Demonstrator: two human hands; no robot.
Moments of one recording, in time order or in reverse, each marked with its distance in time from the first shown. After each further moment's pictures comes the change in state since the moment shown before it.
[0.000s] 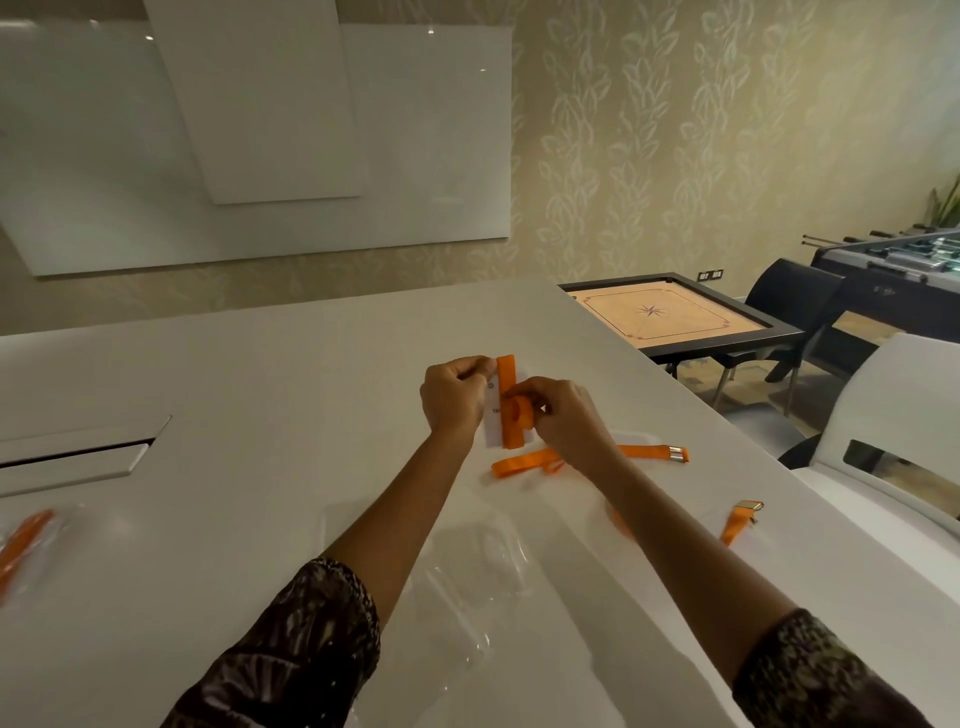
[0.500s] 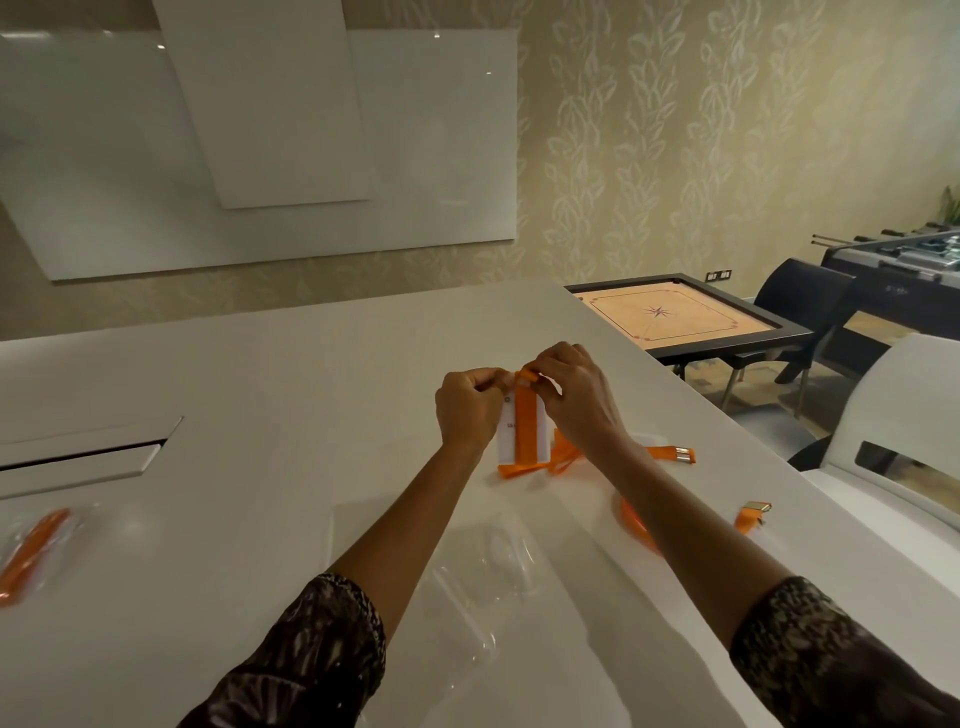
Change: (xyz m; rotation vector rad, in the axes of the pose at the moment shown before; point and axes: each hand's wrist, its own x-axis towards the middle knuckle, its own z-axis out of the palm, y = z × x) left_hand -0.013 -0.002 -0.001 0.075 -0.104 0.095; right_hand 0.014 0.009 -0.006 -0.201 0.345 -0.294
